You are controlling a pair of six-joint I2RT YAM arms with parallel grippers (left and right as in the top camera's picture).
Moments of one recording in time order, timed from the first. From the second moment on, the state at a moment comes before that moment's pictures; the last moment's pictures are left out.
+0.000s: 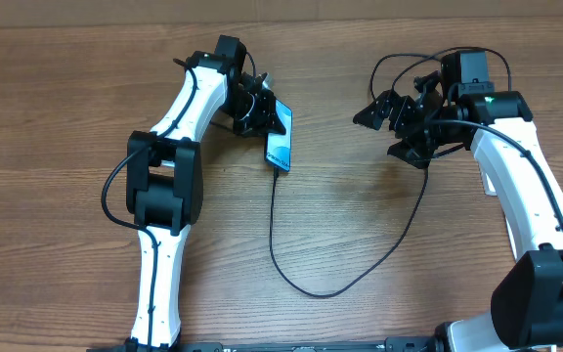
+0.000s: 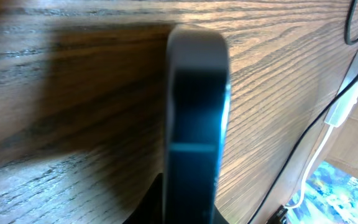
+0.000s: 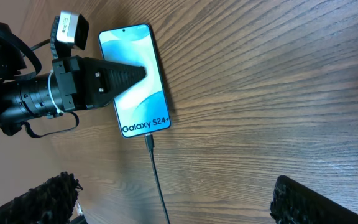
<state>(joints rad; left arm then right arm) -0.23 2.50 2.10 -1.08 0.70 -0.29 0.05 1.68 1.40 -0.92 -0.59 0.57</state>
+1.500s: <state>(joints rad) -0.23 1.87 2.12 -1.08 0.03 -0.29 -0.46 1.86 1.66 -0.99 0.05 0.38</state>
